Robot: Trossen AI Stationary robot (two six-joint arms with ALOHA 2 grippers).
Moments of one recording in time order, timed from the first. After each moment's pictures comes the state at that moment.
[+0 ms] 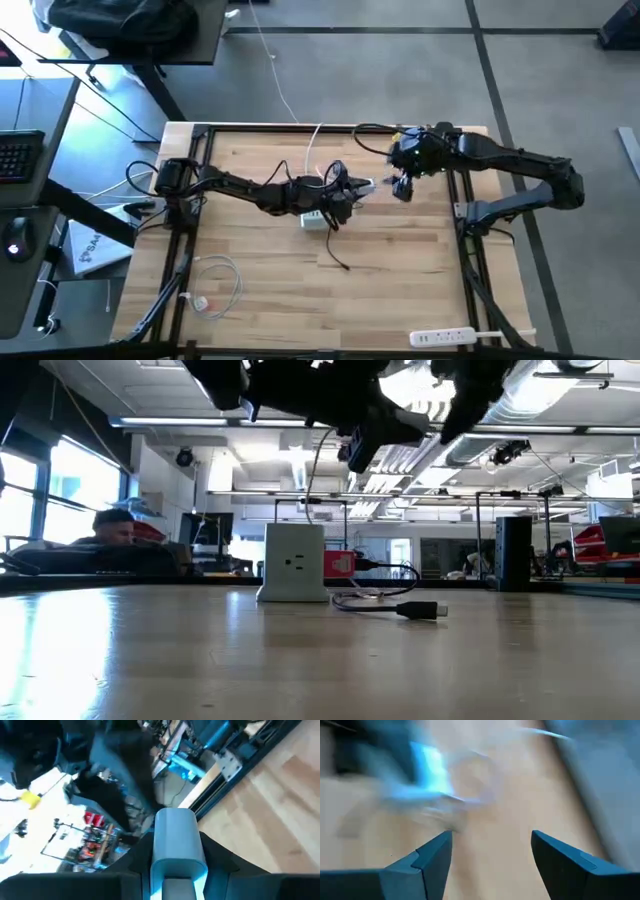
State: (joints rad) left arm 0.01 1.88 1.19 0.60 -0.30 0.96; right arm -0.24 1.20 1.26 -1.04 0.33 -0.03
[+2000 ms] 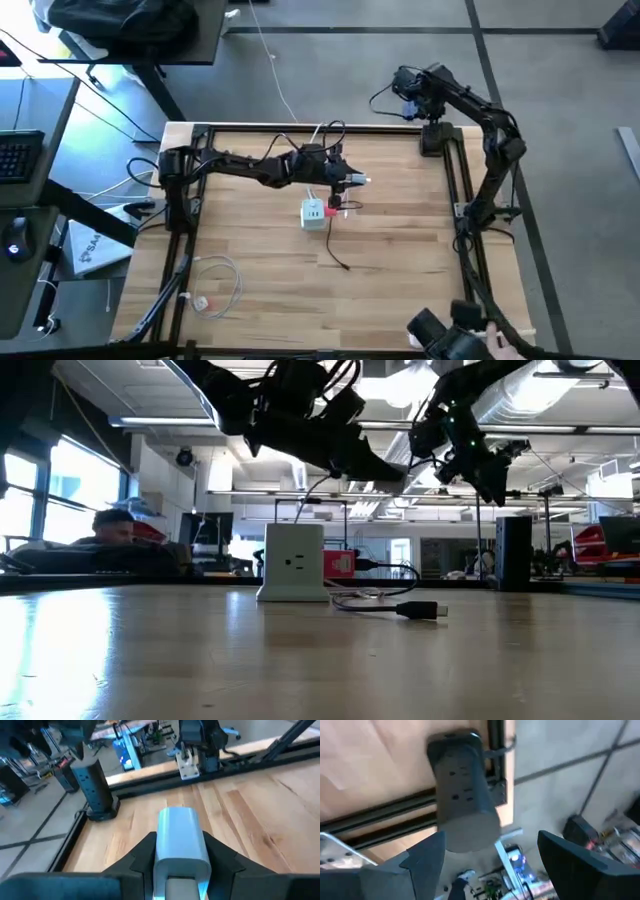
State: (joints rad) left arm 0.21 1.88 1.19 0.36 0.11 0.31; right arm -0.89 1.81 1.69 -1.57 0.52 -0.67
